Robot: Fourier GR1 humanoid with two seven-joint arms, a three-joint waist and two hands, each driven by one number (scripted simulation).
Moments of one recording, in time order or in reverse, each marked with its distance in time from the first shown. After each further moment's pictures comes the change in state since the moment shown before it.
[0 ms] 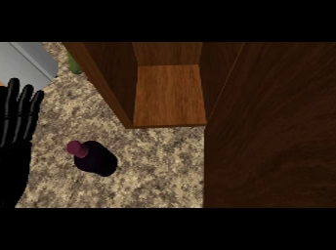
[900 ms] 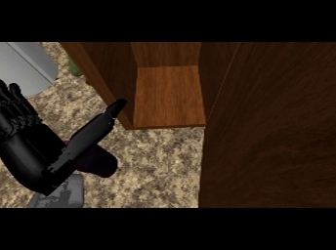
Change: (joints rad) left arm -0.230 -0.093 -0.223 0.180 -0.591 0.999 0.313; right arm 0.122 -0.023 0.185 -0.146 -0.227 0.199 0.087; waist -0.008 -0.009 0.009
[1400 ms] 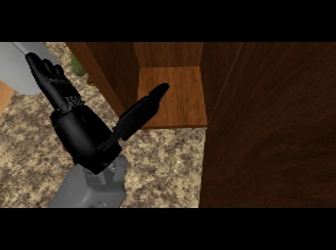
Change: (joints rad) left arm -0.225 0.000 -0.153 0.180 -0.300 0.161 0.336; right arm -0.003 -0.021 -0.015 -0.089 -0.067 -0.011 0.097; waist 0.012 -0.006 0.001
